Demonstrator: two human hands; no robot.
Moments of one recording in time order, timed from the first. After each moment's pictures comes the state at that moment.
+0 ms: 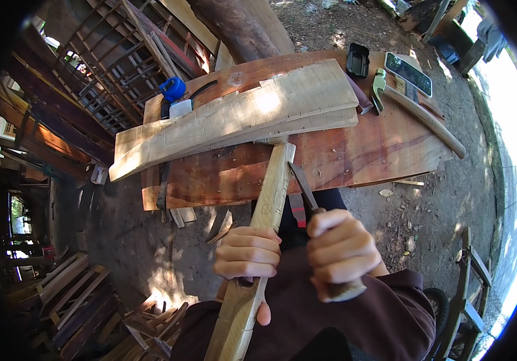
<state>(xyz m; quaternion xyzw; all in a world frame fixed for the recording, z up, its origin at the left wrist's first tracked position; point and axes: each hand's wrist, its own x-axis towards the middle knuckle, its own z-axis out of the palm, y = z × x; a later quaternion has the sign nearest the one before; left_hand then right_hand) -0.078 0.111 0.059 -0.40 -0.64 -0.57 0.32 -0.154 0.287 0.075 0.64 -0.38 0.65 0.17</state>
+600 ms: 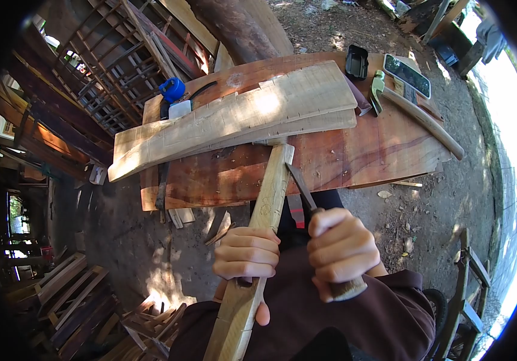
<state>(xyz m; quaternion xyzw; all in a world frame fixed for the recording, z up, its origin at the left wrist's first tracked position) -0.077 0.111 0.061 -0.41 -0.65 -0.57 0.31 -0.159 0.286 0.074 0.64 -0.36 0.65 0.18</state>
